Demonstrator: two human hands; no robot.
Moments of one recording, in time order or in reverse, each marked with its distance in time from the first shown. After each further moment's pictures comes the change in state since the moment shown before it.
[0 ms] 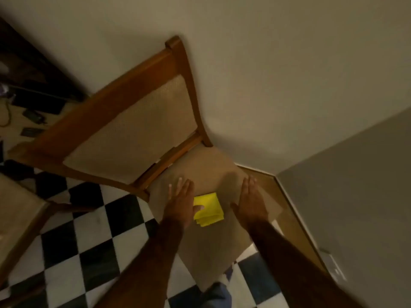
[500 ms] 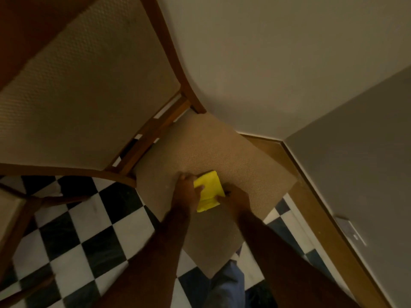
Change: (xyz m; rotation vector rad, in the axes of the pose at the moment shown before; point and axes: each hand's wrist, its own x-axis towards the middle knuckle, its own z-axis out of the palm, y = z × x) left_hand 0.046 0.015 0.101 -0.474 -0.020 -0.170; right_hand 0.031 0.020 0.138 0.588 -0.275 0.277
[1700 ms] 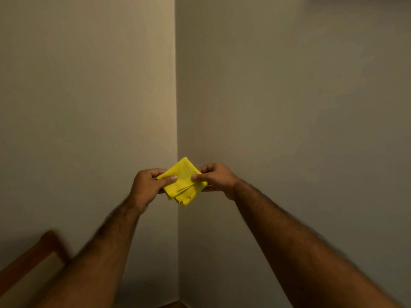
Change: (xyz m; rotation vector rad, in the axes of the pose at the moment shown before) left_hand -0.323 0.529 -0.344 -0.822 -0.128 0.887; right_hand -0.561 -0.187 -0.510 0.418 0.533 -0.526
